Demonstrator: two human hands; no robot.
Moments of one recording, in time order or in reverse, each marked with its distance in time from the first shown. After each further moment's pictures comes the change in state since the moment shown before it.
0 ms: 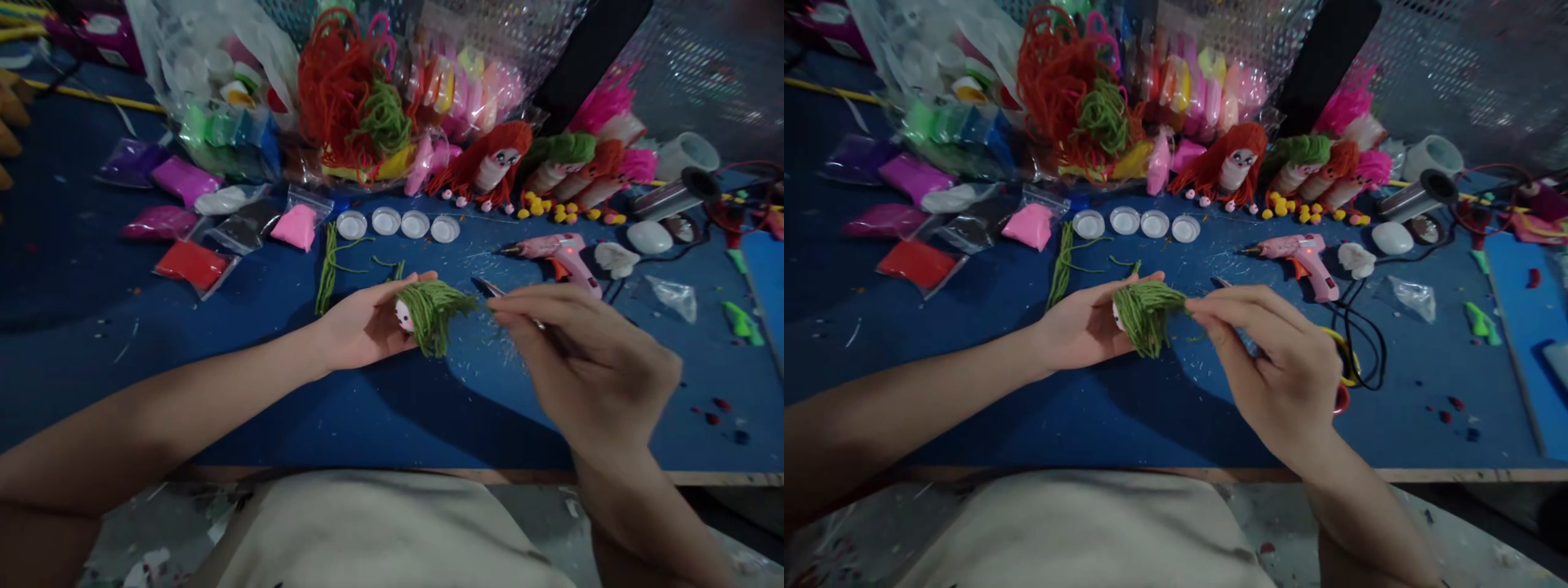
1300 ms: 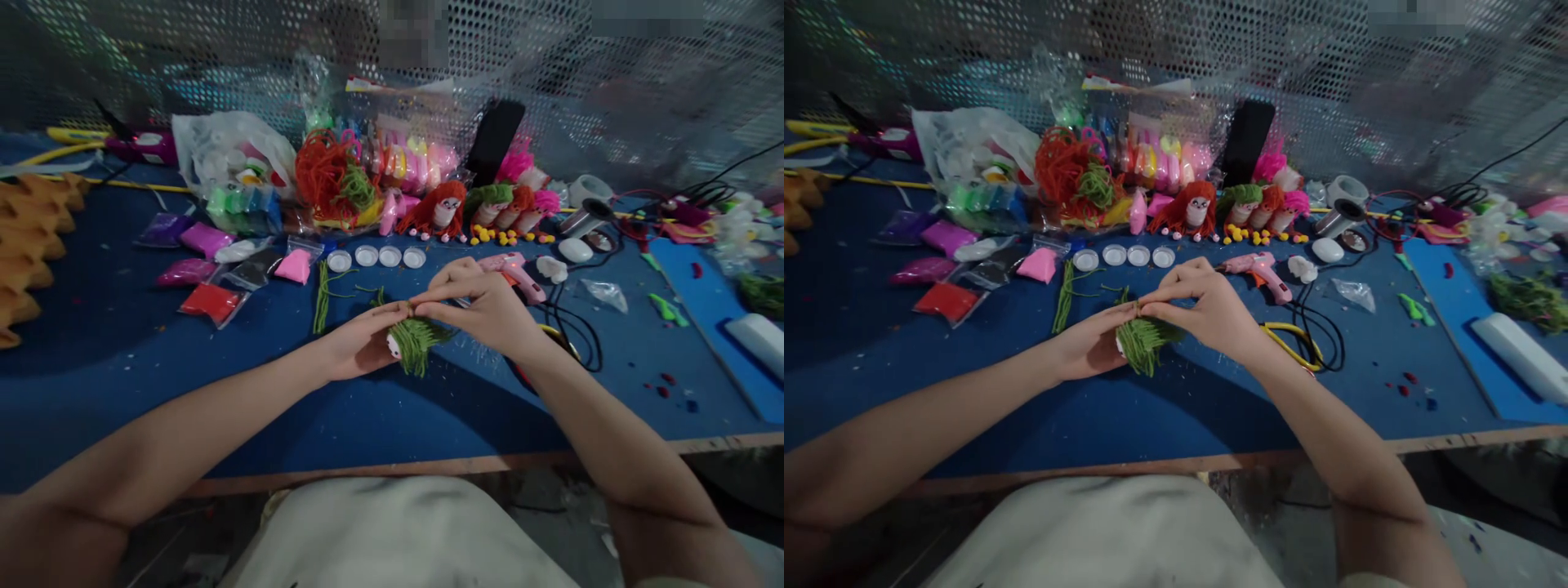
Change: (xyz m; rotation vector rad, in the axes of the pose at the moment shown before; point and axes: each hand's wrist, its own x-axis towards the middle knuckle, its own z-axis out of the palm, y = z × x) left_hand 0.000 -0.011 -0.001 0.261 -0.084 0.127; right_hand 0.042 0.022 0.021 0.373 -0.337 -0.007
